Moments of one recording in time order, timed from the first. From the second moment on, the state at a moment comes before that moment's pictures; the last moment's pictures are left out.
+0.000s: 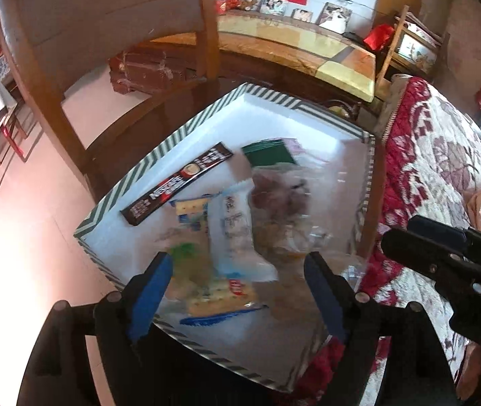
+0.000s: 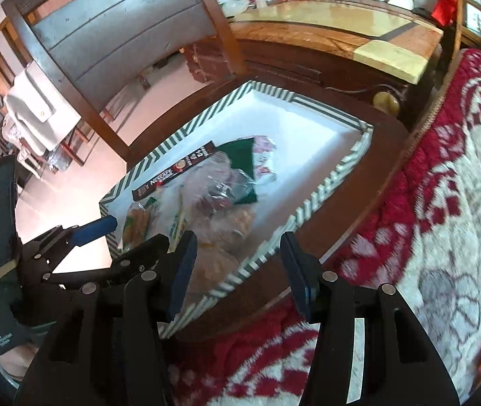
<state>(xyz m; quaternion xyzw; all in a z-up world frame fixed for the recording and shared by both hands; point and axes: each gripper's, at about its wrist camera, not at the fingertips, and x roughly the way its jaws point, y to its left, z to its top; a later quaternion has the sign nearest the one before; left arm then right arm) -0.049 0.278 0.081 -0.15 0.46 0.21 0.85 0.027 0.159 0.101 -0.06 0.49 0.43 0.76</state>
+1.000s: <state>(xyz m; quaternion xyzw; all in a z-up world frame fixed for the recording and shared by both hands) -0.018 0.134 0.101 -0.07 0.46 0.09 0.88 0.024 -0.034 0.095 0.01 0.50 0.31 0.81</state>
